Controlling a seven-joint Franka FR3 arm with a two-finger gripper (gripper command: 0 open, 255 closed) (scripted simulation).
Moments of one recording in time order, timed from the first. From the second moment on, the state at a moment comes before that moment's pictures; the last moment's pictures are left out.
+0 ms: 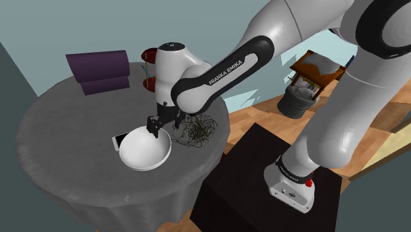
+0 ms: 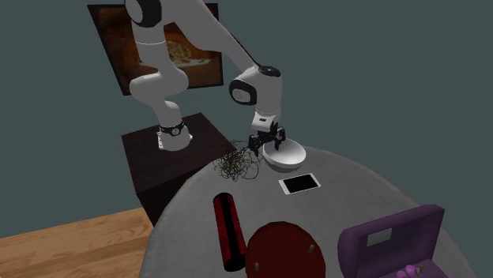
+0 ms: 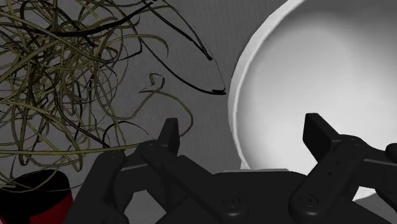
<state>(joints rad) 0.10 0.14 0.40 -2.29 -0.01 2.44 0.69</state>
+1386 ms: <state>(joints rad) 0.10 0.13 0.40 -2.28 0.00 2.40 0.69</state>
